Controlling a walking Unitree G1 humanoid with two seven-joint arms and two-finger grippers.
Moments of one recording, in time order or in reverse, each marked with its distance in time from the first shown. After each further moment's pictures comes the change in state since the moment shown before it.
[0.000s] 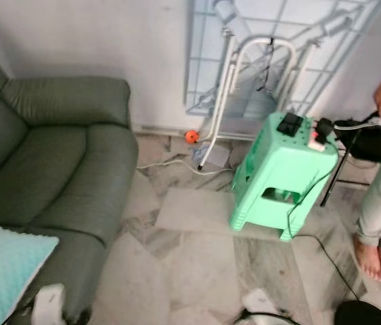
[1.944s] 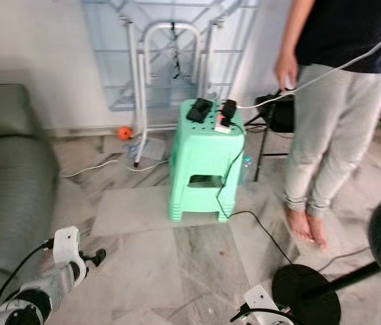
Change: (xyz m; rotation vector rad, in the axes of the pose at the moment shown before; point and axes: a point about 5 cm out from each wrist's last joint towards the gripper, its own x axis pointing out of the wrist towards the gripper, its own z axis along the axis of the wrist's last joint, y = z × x) left arm 0.012 -0.052 0.116 -0.026 -0.156 -0.045; right arm 0.000 -0.009 0.002 -0.008 0.006 -0.020
